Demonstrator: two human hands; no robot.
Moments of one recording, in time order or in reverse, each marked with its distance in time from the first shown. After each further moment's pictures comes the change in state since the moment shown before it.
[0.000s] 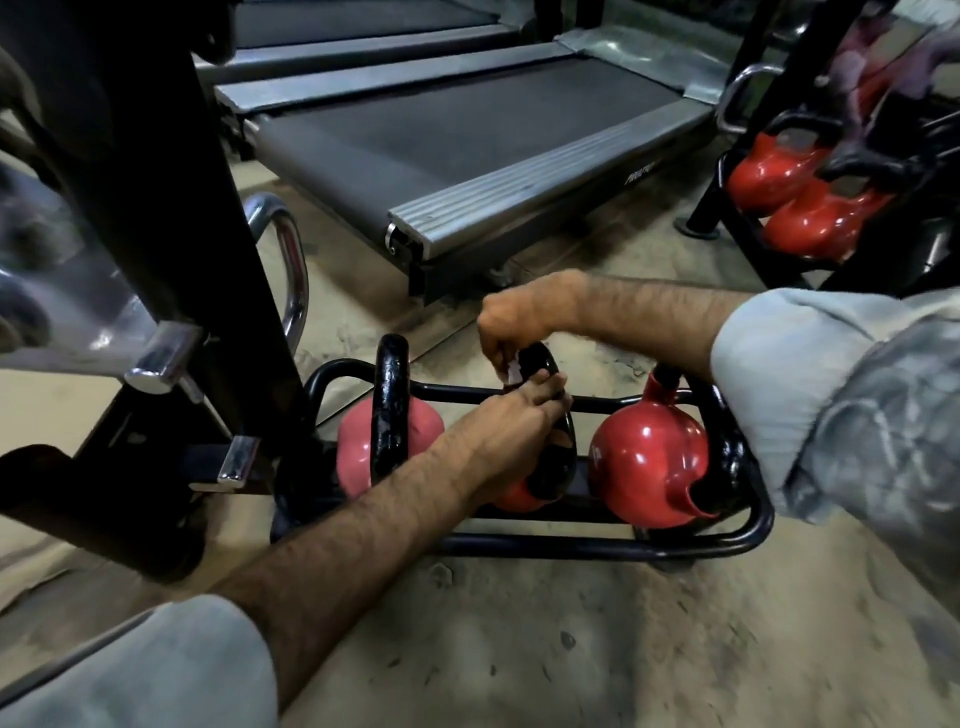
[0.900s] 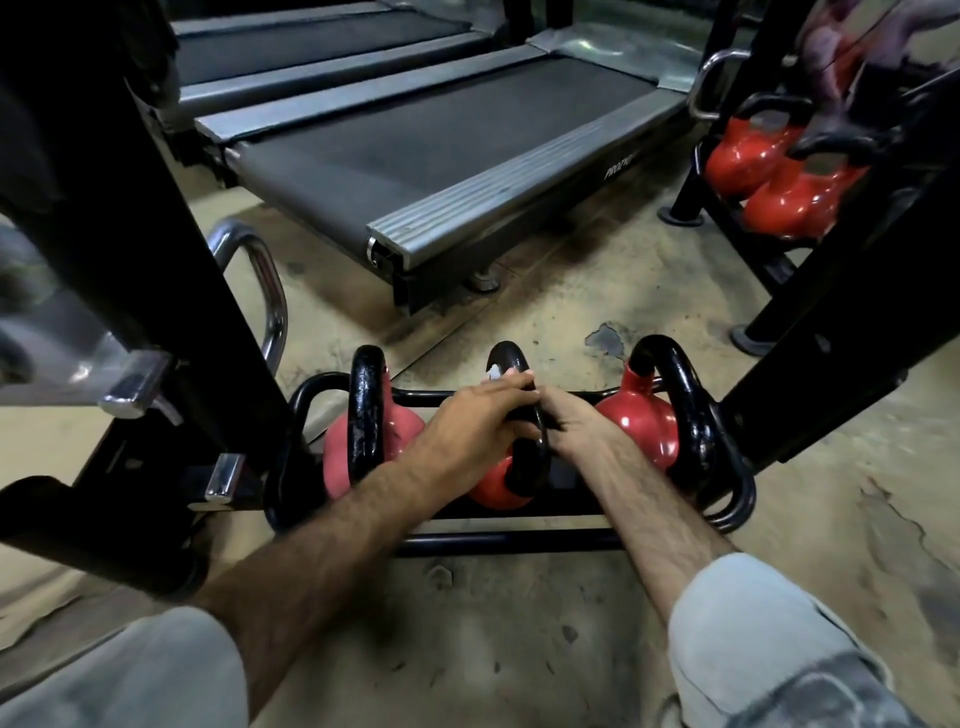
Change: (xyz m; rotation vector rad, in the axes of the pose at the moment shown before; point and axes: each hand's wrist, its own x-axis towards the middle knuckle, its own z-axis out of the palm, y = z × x) left_hand 0.003 -0.006 0.015 -0.272 0.277 -0.018; right_hand -0.006 -0.064 0.126 2.565 0.785 0.686
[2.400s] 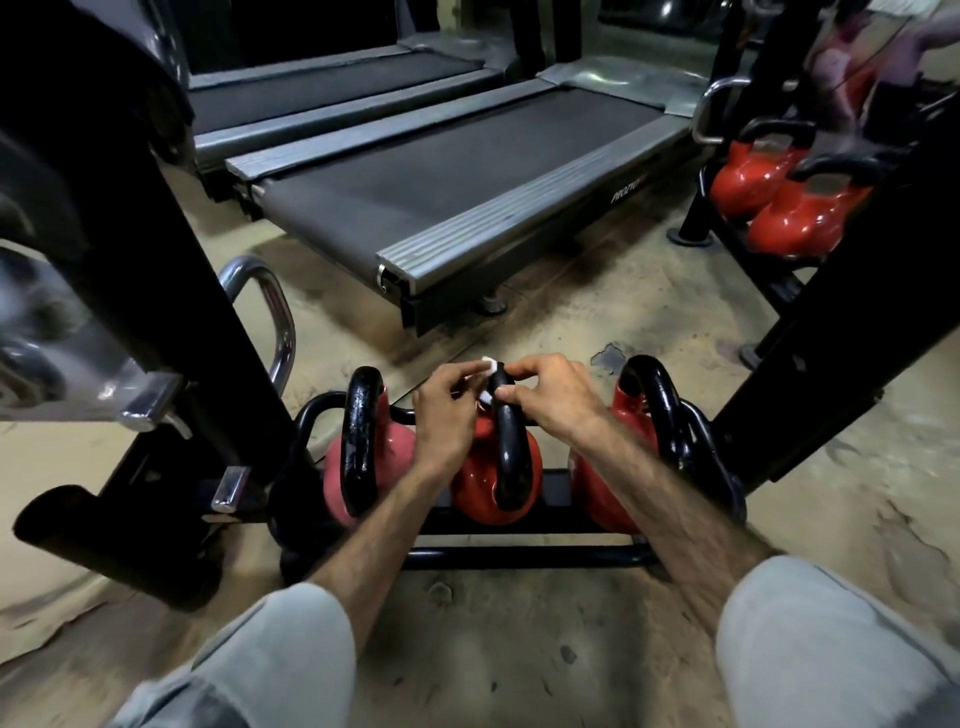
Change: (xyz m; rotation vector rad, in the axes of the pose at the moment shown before) left_hand 0.026 -0.022 0.024 -0.551 0.533 -0.539; right_hand -0.031 -0.037 -0.002 -1.252 0.225 -0.661
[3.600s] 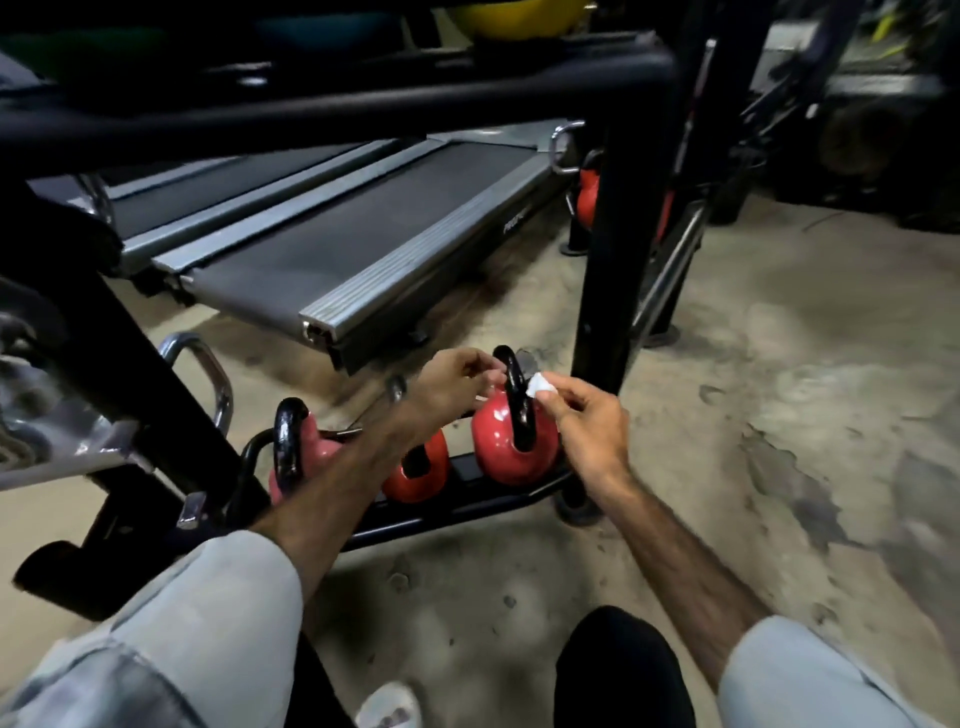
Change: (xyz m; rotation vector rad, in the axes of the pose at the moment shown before) left_hand -0.104 0.175 0.064 0.234 -0.596 -0.024; right_hand -0.182 0.066 -0.113 0.503 0.545 0.027
